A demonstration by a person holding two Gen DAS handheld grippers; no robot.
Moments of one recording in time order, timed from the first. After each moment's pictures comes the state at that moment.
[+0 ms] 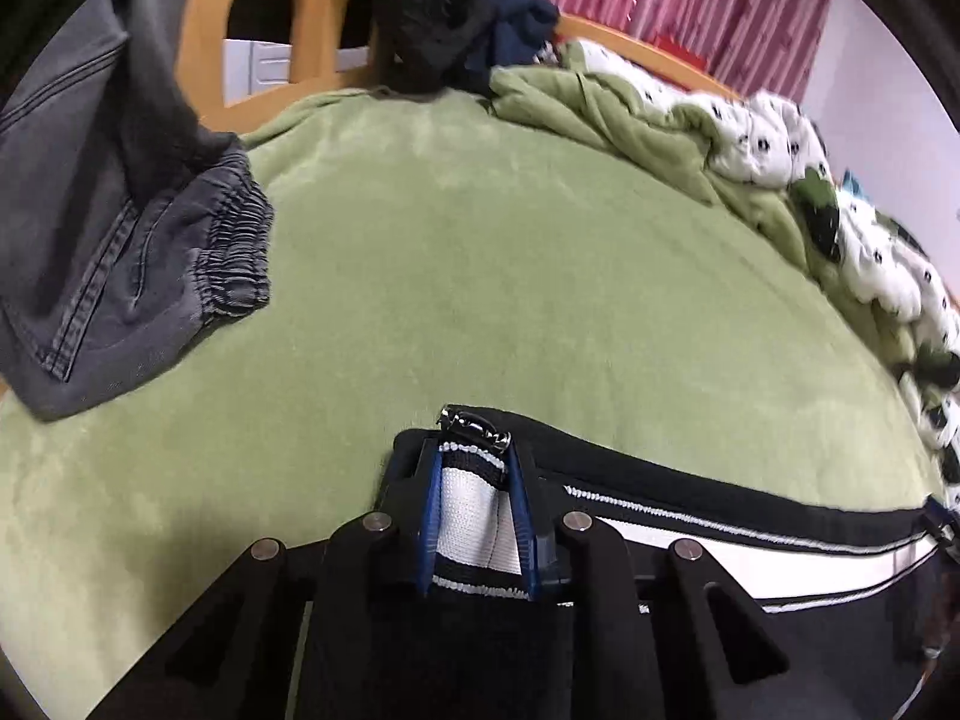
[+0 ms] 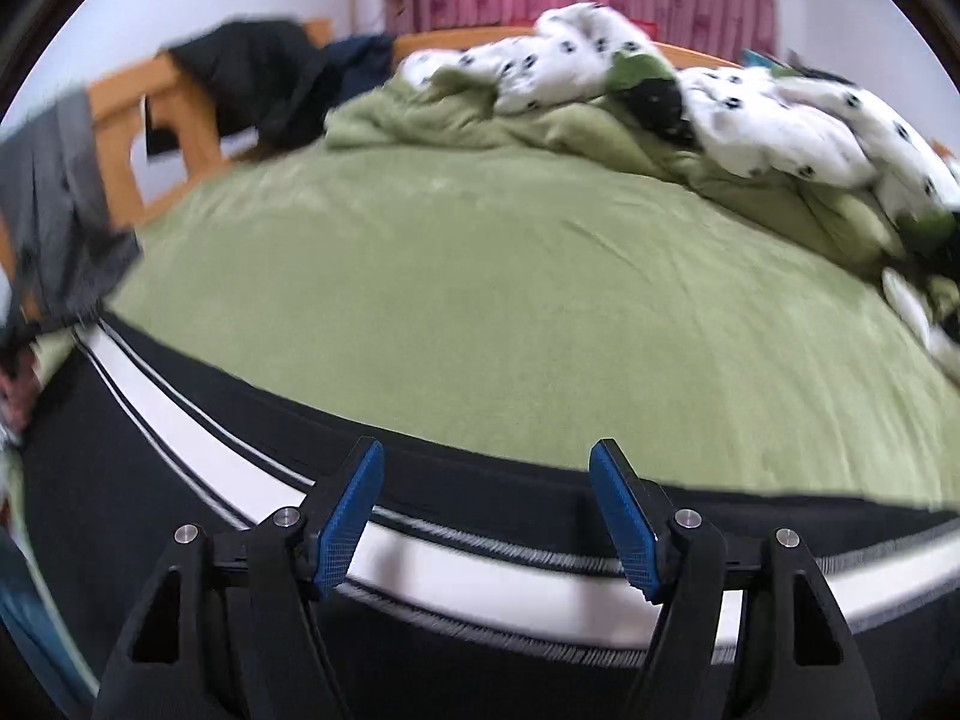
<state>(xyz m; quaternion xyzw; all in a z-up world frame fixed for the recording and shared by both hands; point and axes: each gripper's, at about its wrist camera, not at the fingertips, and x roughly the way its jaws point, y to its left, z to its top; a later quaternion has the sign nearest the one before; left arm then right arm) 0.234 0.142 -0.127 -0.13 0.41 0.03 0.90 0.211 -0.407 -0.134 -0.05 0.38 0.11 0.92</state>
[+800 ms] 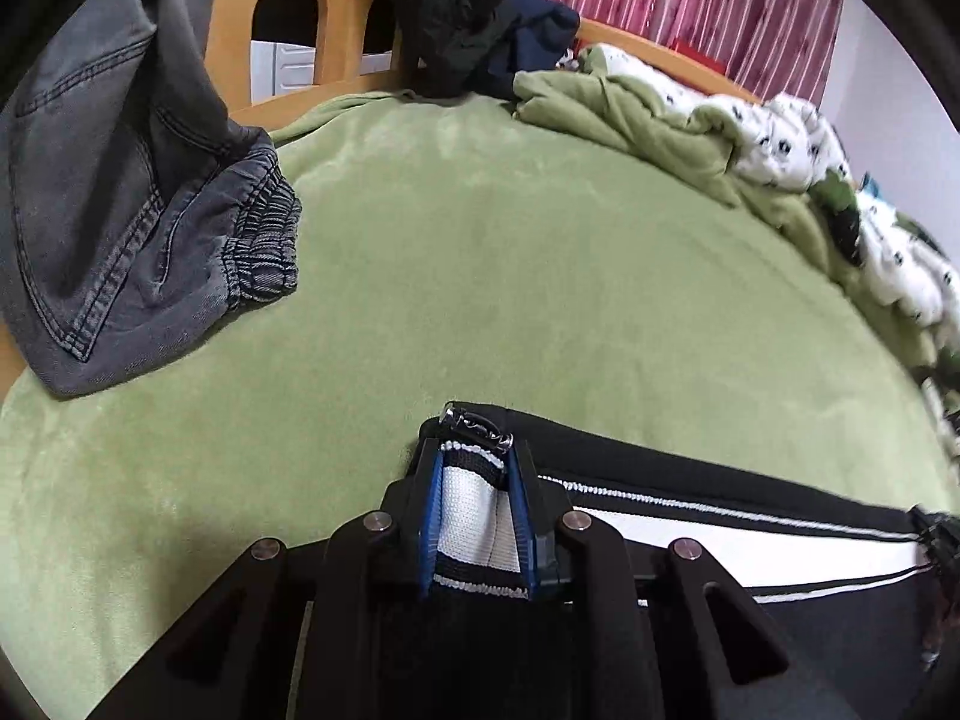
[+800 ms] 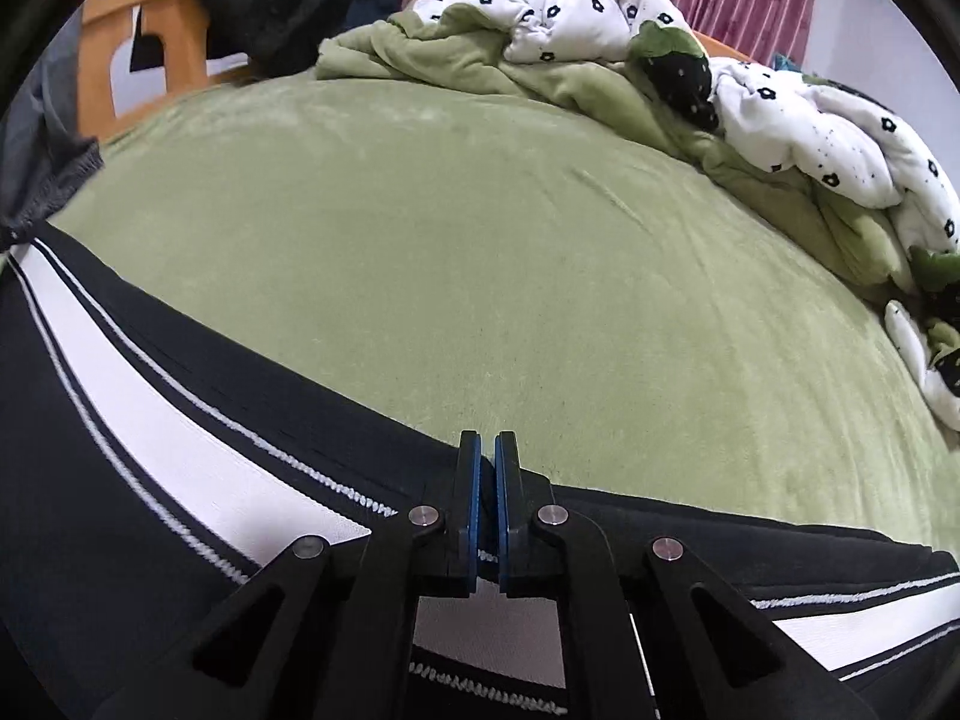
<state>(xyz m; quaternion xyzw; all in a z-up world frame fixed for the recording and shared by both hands) 0.234 0.142 -0.139 -0.11 0.41 0.06 0.90 0.233 -0.395 -0.179 -0.11 0.40 0.08 0.91</state>
